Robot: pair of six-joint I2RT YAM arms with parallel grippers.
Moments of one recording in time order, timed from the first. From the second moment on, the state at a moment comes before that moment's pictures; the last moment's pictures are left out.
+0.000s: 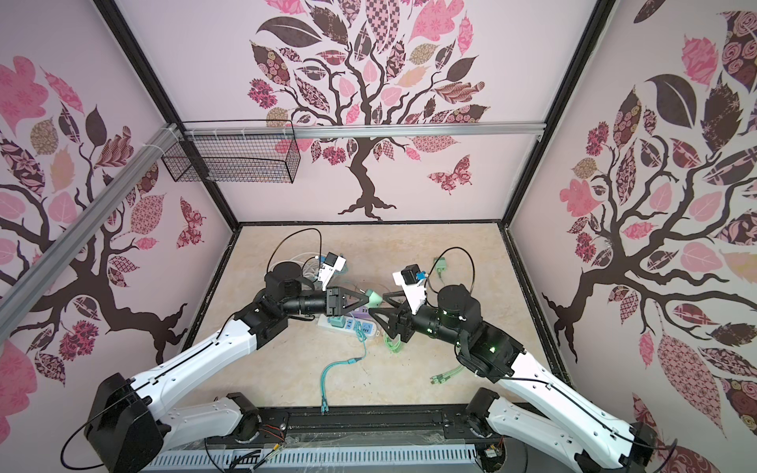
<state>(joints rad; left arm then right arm) -0.63 1.20 0.85 0.09 0.77 -0.78 0.80 0.80 0.84 -0.22 -0.28 0.35</state>
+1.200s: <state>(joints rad) -0.72 1.01 0.51 0.77 0.42 -0.68 0.76 0.92 0.49 0.73 -0.44 1.04</state>
